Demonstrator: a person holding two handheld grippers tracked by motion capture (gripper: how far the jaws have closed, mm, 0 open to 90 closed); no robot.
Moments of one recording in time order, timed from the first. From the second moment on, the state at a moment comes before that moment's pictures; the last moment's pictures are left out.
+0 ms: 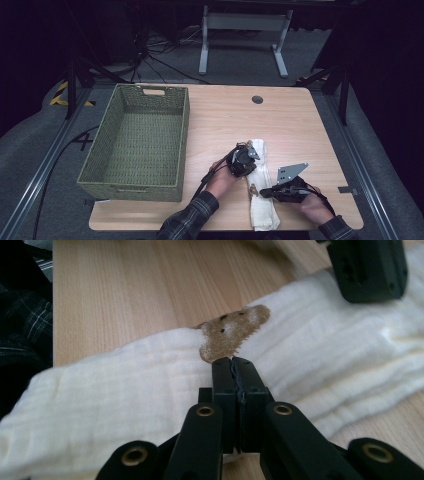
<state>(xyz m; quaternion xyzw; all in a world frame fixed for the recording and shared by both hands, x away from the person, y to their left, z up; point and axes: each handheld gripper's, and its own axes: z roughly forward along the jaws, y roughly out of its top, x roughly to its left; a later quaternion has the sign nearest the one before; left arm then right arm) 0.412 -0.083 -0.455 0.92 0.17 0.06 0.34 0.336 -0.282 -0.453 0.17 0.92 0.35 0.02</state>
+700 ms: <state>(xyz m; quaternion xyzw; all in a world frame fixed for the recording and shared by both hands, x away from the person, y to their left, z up) 0.412 -0.054 -0.447 0.91 0.20 0.03 0.37 0.334 -0.281 -0.445 0.11 0.92 0.38 -0.01</state>
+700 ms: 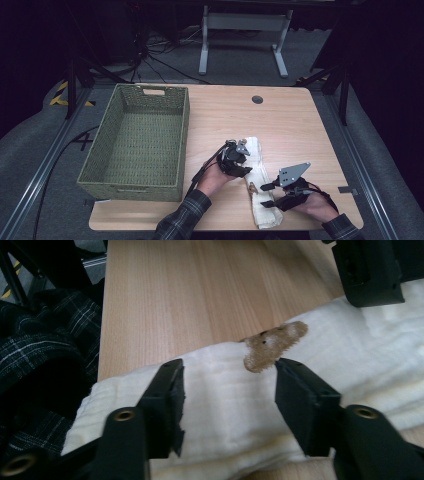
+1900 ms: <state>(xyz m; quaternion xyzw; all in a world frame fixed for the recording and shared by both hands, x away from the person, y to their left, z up) 0.397 -0.033 -0.451 0.90 0.23 0.04 0.35 0.328 -0.274 -0.456 0.06 0.93 0.35 0.03</state>
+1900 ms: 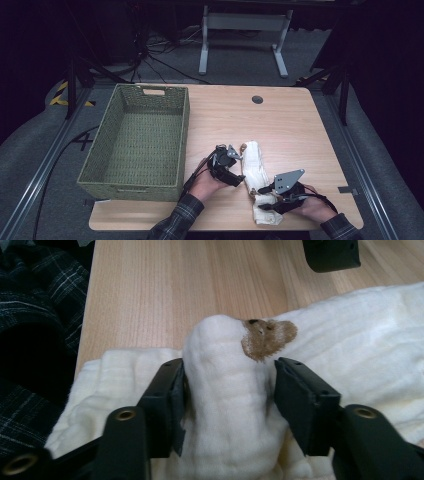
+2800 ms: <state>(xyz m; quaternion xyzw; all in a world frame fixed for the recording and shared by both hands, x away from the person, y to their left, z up) 0.426 -0.059 -0.427 0.91 0.19 0.05 0.37 0.324 -0.274 -0.455 0.05 0.93 0.36 0.00</state>
